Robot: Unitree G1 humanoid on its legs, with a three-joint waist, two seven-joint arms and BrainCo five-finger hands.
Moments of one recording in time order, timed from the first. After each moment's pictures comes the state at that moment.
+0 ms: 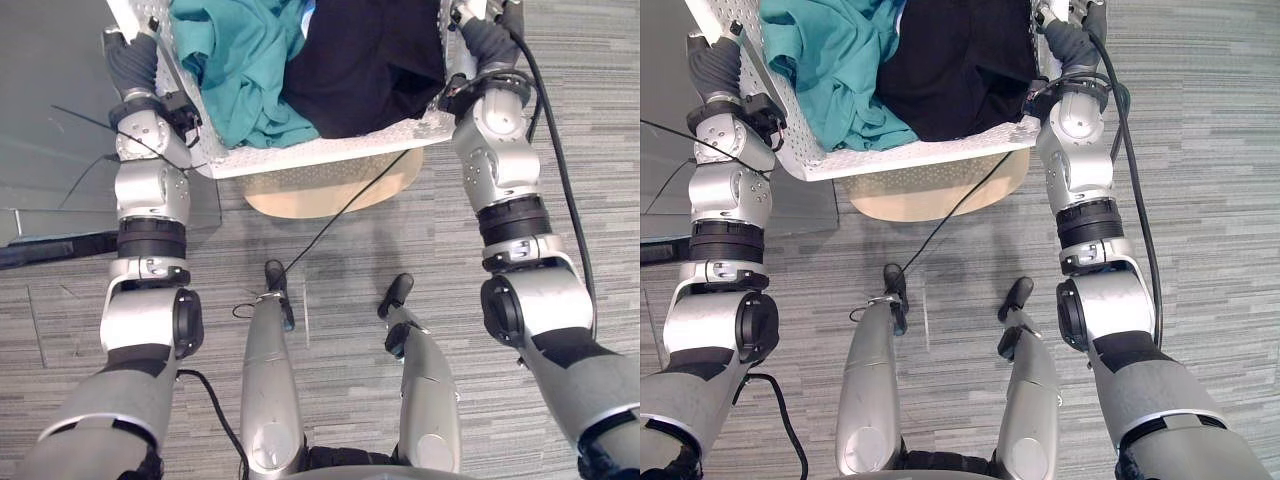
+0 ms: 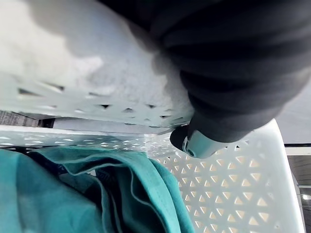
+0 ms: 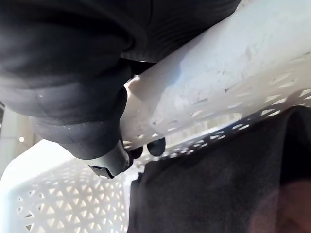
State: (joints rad) left arm -1.08 0.42 0.21 0.63 -0.30 0.01 0.28; right arm -1.25 -0.27 -0.03 0.71 0.32 -0.01 -0.33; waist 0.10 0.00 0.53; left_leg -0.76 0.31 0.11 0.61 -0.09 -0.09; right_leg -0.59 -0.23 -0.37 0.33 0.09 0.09
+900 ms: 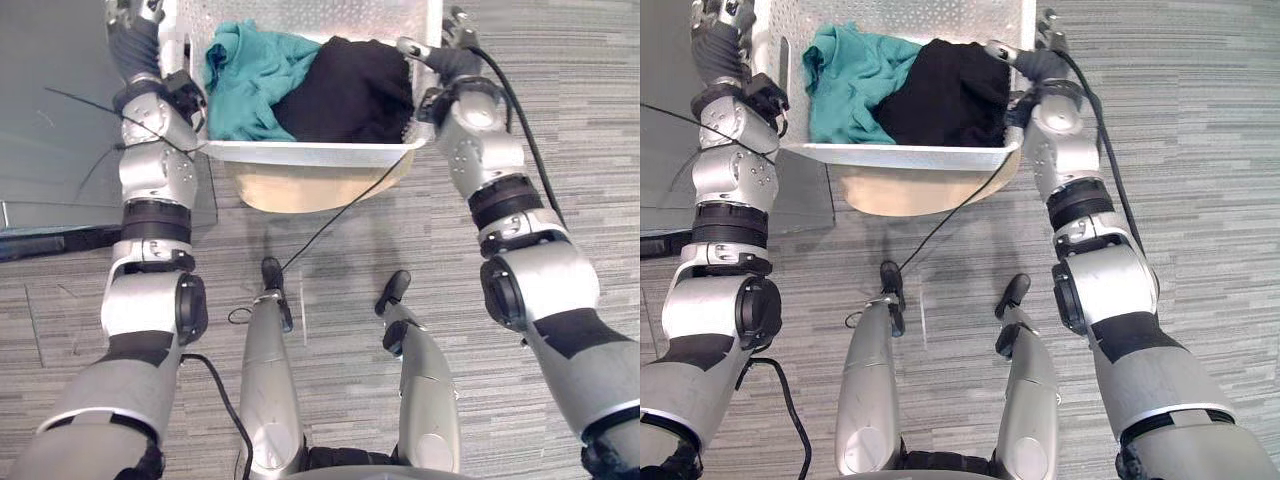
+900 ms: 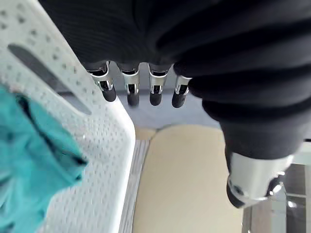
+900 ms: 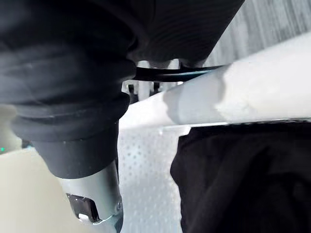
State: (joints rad) left arm -1.17 0.41 0.16 0.69 -0.40 -0.03 0.28; right arm -1.39 -0.24 0.10 0.97 0.43 0.05 -0.24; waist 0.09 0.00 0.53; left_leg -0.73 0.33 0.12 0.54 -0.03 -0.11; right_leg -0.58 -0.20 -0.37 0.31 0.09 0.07
